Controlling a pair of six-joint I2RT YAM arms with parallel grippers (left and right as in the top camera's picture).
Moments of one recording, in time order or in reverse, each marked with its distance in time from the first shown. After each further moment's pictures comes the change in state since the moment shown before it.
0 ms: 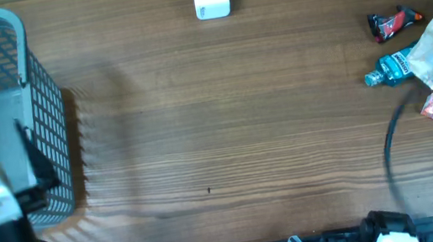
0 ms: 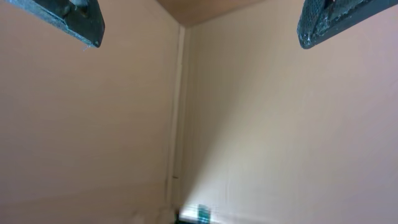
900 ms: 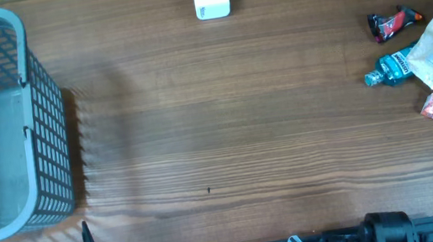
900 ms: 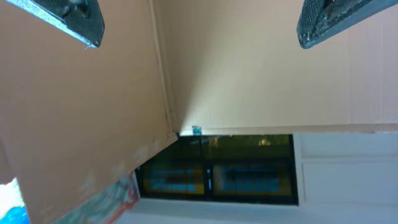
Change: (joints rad) left arm 0.026 -0.510 -0.215 -0.002 0.272 -0.075; right arm 0.135 -0.700 -0.121 -0.214 0.013 0.074
